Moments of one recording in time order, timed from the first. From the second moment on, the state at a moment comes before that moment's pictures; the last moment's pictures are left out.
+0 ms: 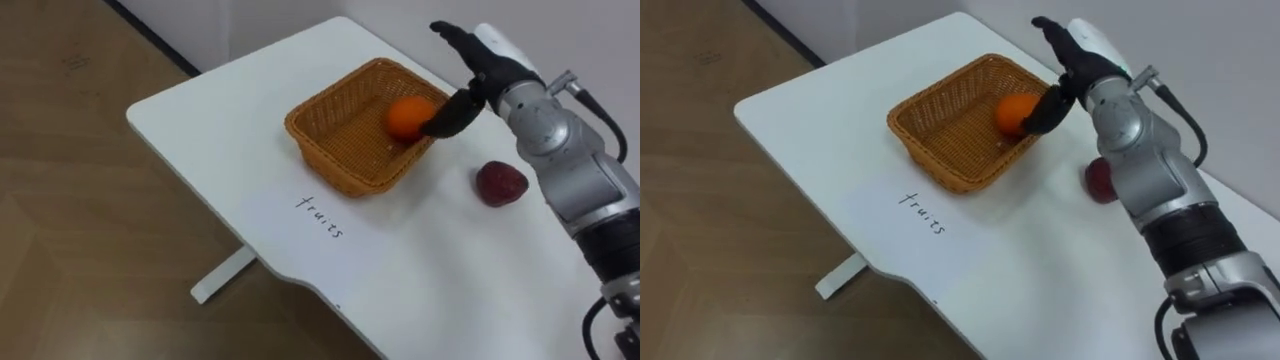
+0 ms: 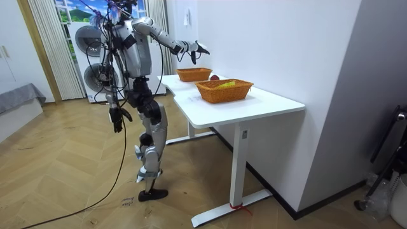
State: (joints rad) left arm 0.36 0.28 0.17 1.00 -0.23 0.18 -0.09; right arm -0.66 -0.55 0.31 0.37 -0.28 0.24 0.08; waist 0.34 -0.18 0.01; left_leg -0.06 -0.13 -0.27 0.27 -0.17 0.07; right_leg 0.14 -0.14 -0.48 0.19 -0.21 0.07
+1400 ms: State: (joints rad) left arm 0.33 0.27 0.14 1.02 -0.23 0.16 -0.07; right arm -0.49 -0.59 0.21 0.35 -0.24 0.23 0.07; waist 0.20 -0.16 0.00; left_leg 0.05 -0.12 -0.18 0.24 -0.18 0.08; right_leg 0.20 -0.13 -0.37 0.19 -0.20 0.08
